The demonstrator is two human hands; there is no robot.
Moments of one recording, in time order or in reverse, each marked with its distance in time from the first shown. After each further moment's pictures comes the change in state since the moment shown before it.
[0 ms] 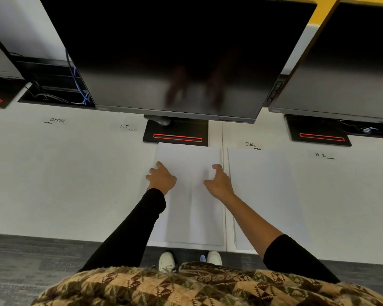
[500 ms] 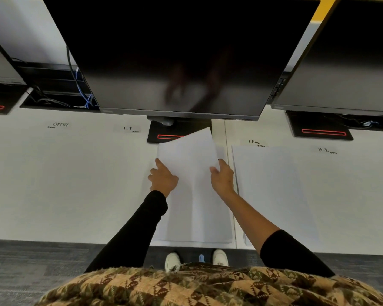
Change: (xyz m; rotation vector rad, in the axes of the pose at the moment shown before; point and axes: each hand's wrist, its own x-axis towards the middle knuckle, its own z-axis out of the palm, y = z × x) left_hand -0.001 -0.010 -0.010 -0.237 0.032 0.011; right_hand -0.008 -0.024 0.012 0.303 0.218 -0.059
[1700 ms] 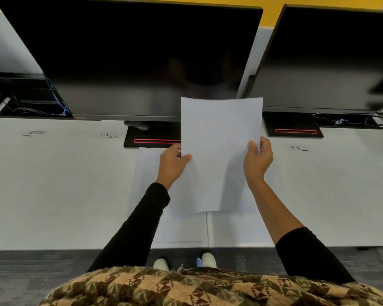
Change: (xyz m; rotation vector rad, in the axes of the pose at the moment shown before) left_hand -0.060 0.083 0.027 -0.438 -0.001 0.507; right_hand 0.029 0.008 -0.139 0.364 0.582 -0.170
